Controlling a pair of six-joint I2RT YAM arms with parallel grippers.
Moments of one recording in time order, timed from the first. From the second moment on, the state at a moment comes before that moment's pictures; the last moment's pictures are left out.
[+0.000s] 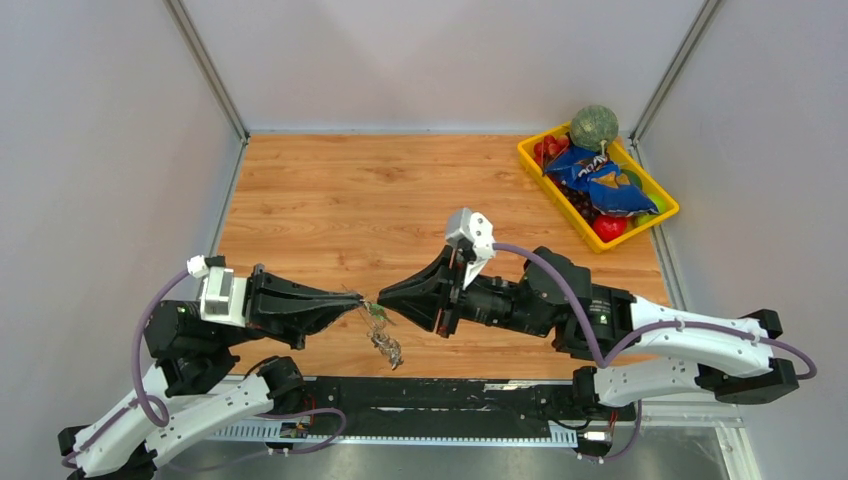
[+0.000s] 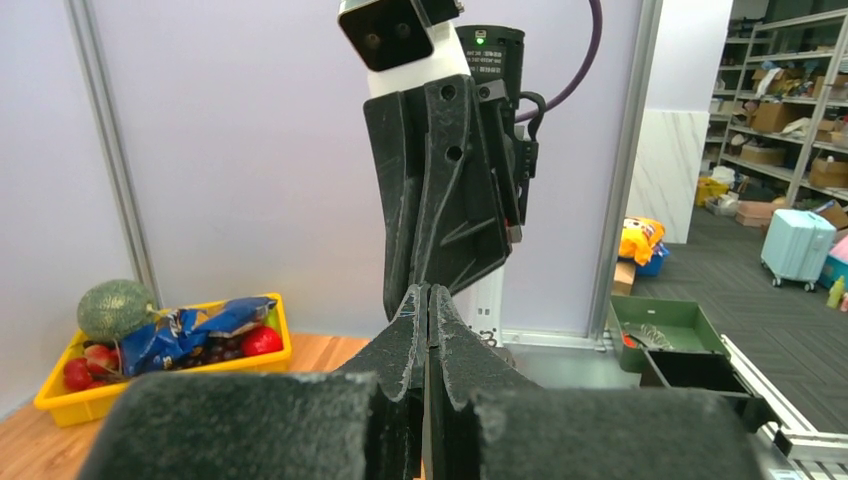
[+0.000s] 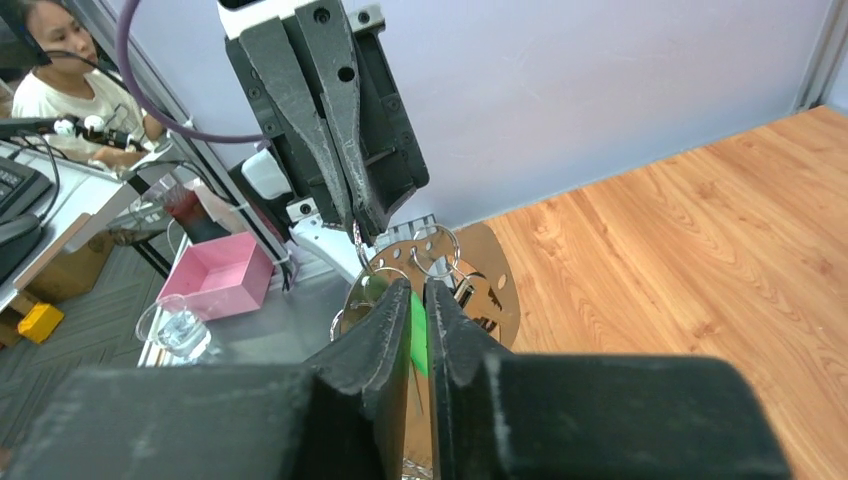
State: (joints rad) left arm -0.97 0.37 0.80 0.15 0.44 -0.29; right arm 1.46 1.10 1.31 -0.11 0.10 0.27
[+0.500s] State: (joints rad) left arm -0.97 0.37 0.80 0.11 0.34 -0.28; right arm 1.46 0.94 1.24 -0.14 0.20 0.24
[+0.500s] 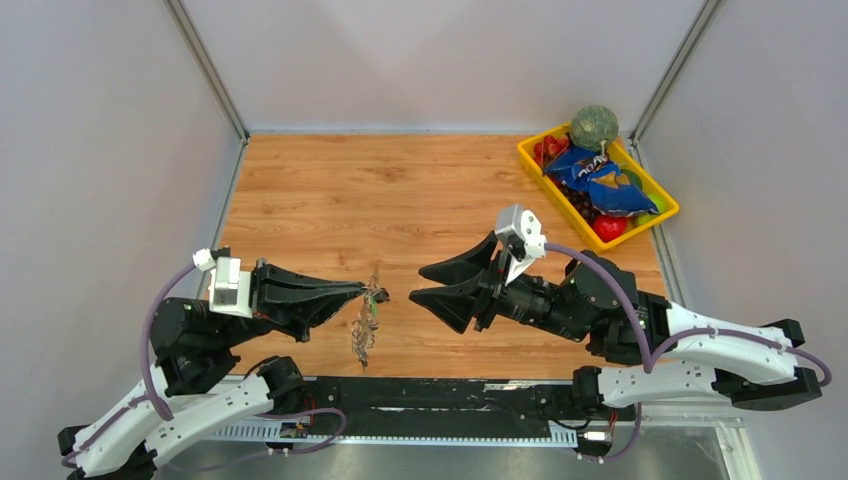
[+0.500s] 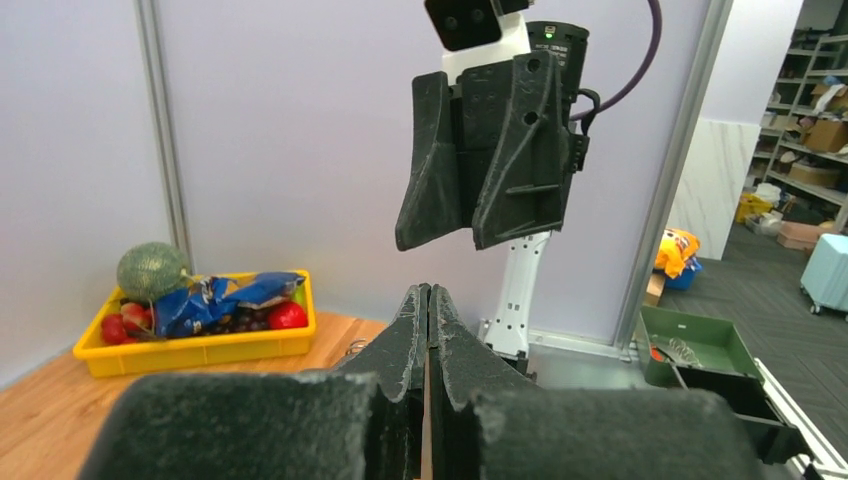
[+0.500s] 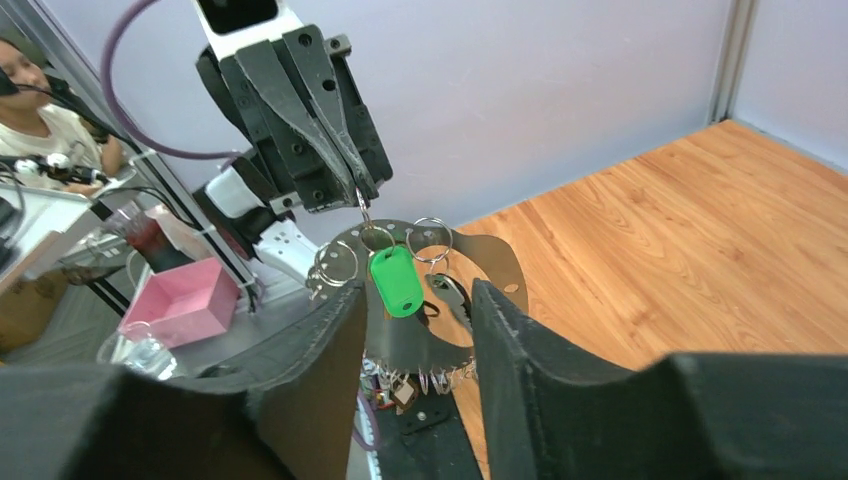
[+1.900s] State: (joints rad) left arm -0.97 0.53 0.94 -0.10 0.82 -0.28; right arm 1.46 0.81 0.97 -0.31 -0.02 -0.09
